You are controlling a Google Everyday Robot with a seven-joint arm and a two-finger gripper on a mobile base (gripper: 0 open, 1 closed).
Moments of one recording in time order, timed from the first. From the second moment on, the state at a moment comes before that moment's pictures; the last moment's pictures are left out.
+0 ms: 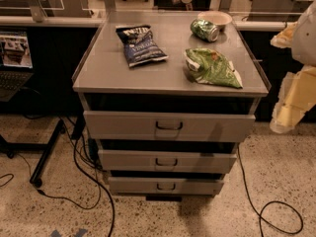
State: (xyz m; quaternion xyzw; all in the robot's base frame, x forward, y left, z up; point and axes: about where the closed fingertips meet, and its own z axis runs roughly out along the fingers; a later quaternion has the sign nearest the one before) arm 0.439 -0.215 0.984 -0.60 0.78 -0.04 0.17
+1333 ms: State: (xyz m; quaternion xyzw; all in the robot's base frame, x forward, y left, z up) arm 0.465 -0.155 0.838 -0.51 0.80 0.15 0.27
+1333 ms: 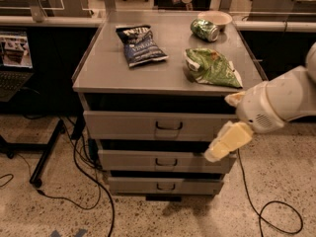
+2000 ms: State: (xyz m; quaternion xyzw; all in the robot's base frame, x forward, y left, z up) arm 0.507 -0.135 0.786 -0.45 0.81 0.18 0.32
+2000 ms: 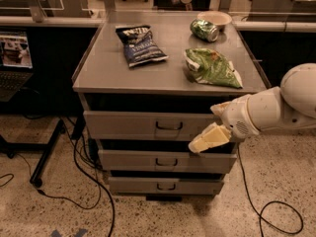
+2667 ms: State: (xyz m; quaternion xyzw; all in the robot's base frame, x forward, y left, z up) arm 0.507 -0.134 0.786 -0.45 0.81 0.18 0.32
